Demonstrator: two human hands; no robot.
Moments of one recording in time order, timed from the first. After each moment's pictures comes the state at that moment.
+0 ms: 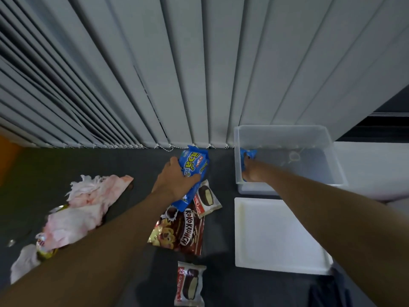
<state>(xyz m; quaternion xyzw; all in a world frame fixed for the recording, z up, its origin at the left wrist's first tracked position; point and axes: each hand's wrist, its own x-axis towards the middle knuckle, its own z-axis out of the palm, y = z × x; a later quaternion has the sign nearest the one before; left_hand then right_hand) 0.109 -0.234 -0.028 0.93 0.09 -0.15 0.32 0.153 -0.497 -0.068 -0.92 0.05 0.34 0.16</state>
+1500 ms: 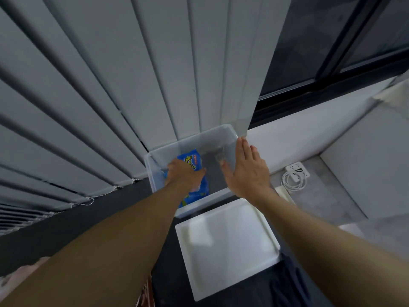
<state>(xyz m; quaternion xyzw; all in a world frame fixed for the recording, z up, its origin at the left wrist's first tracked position) 0.177 -0.488 -0.047 0.95 0.02 -0.24 0.22 0.077 -0.640 -0.057 -0.96 0.24 -0.04 0.13</state>
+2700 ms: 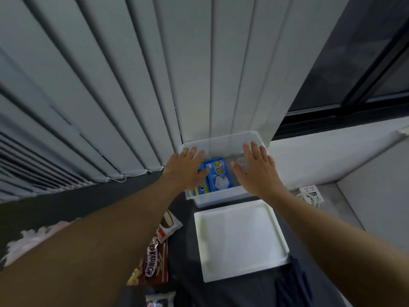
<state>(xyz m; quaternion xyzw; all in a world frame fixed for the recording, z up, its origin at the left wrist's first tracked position) 0.169 -0.393 -0.006 0.95 -0.31 -0.11 -0.02 0.078 -0.610 -0.020 -0.98 0.13 -0.02 0.14</state>
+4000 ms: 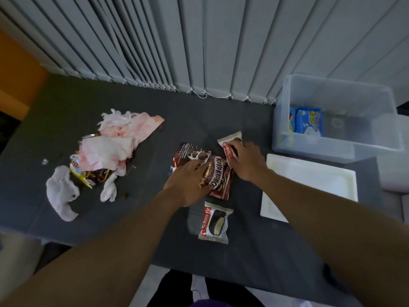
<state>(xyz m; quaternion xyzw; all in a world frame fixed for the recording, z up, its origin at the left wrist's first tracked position) -0.032 -0.159 -0.104 0.96 -0.13 -0.20 0.16 0.043 -0.371 -0.120 -0.97 -0.06 0.17 0.16</state>
